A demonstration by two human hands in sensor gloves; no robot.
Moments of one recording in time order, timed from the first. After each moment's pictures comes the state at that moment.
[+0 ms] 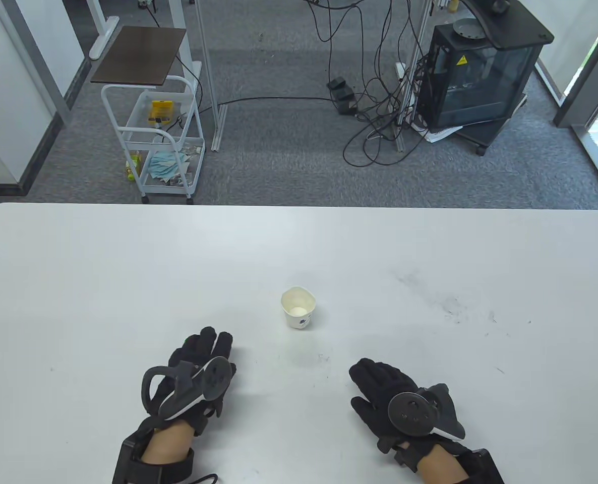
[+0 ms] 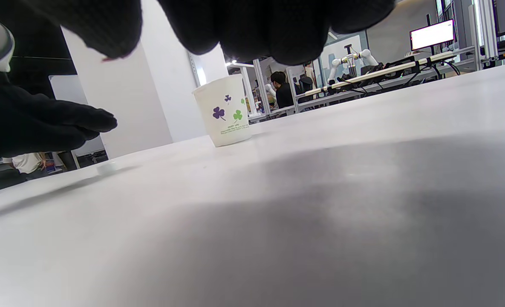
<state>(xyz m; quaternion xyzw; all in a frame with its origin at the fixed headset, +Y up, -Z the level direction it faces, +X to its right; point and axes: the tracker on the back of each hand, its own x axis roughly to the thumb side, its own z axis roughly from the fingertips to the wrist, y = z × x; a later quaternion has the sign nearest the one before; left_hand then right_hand) -0.217 -0.767 -0.296 0.01 -0.04 -0.04 1.00 0.165 -0.765 -0.249 0.27 -0.04 0.94 0.19</state>
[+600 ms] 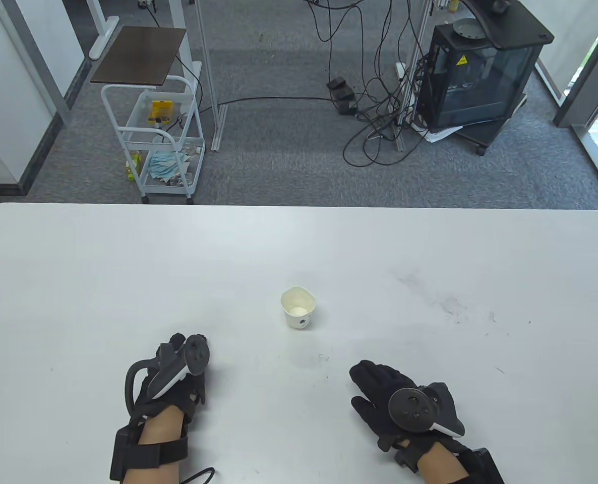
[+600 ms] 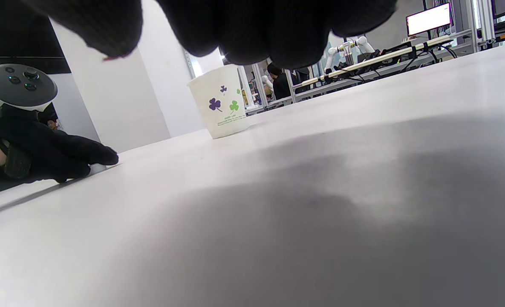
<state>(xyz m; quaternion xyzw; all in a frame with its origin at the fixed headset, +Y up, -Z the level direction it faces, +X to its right) -0.254 -0.797 -0.317 -0.12 0.06 -0.01 0.99 0.167 -0.770 -0.254 0.26 -0.03 0.94 0.20</state>
